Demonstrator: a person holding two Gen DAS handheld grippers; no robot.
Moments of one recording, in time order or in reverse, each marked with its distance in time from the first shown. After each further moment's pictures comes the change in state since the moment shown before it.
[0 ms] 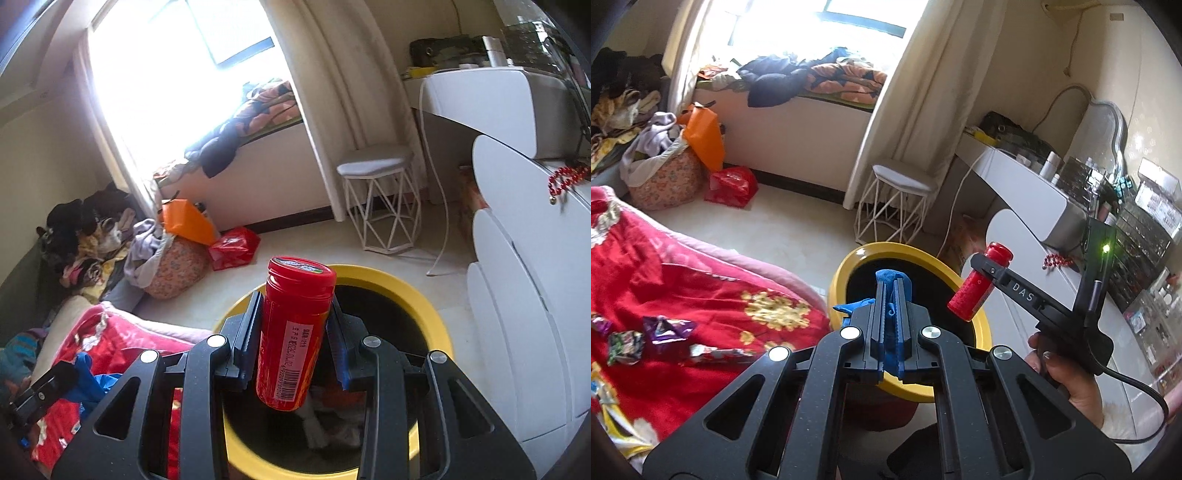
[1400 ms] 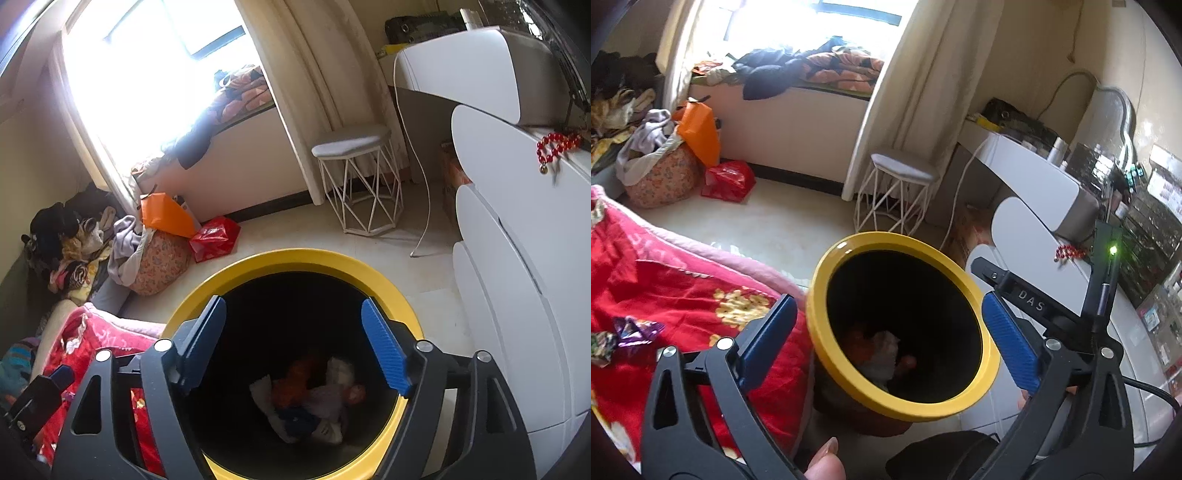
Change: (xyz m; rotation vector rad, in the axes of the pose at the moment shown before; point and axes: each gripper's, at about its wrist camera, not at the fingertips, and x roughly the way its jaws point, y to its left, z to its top) left arm 0.041 -0.014 -0.006 0.005 0.020 0.028; right arm 0.022 -0.033 -0.003 0.043 0.048 -0.038
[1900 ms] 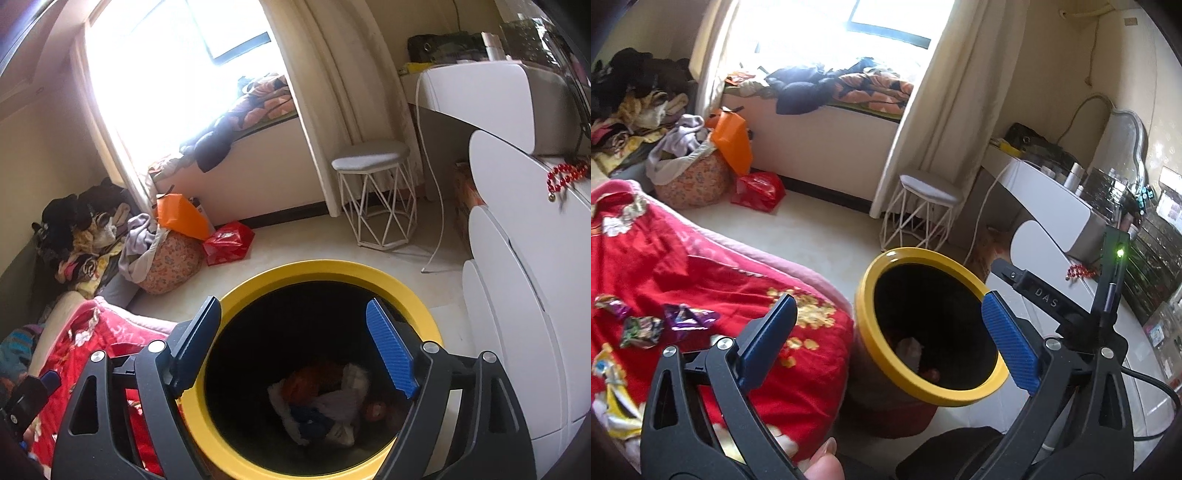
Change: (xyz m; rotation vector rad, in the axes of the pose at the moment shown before) left arm -0.055 0.023 -0.007 -0.047 -0.081 0.093; right arm -0.019 0.030 -0.001 -0.070 -0.030 0.042
